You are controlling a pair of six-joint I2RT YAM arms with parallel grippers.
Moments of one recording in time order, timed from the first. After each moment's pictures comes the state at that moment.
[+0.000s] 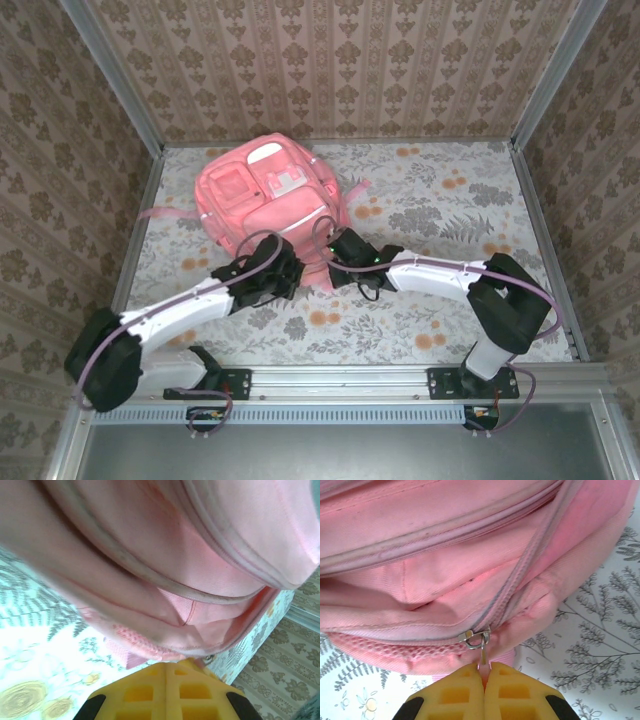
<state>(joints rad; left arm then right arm) -0.81 1.16 0.64 -0.28 -0.04 -1.82 0.82 1.64 0.98 -0.29 0.15 0.47</state>
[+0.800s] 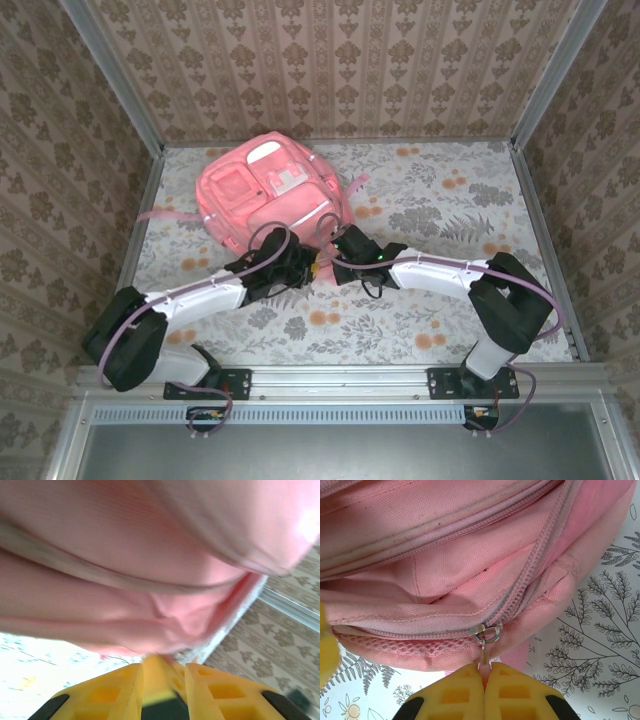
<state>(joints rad) -0.79 1.34 0.67 0.00 0.07 -1.88 0.80 1.64 0.97 -0.29 0.15 0.45</state>
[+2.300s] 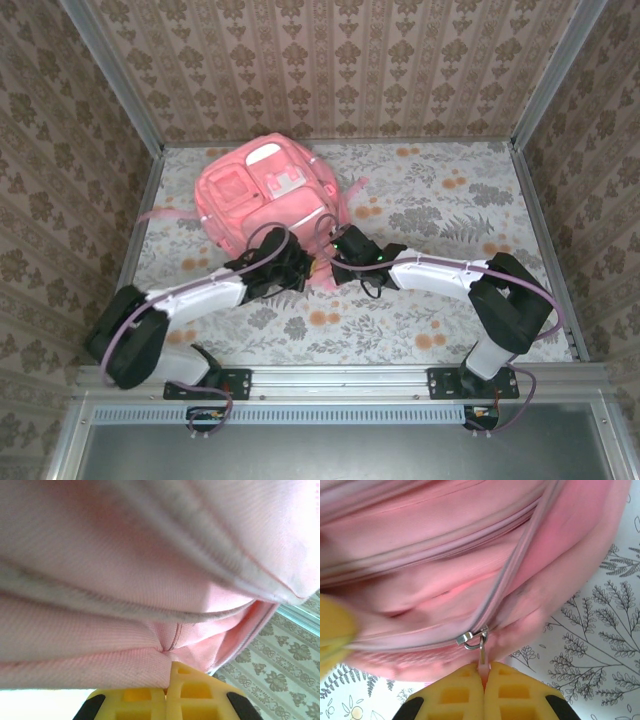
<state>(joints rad) -0.76 1.32 0.65 -0.10 0.08 -1.86 0.80 1.64 0.97 -0.27 0.16 0.42</state>
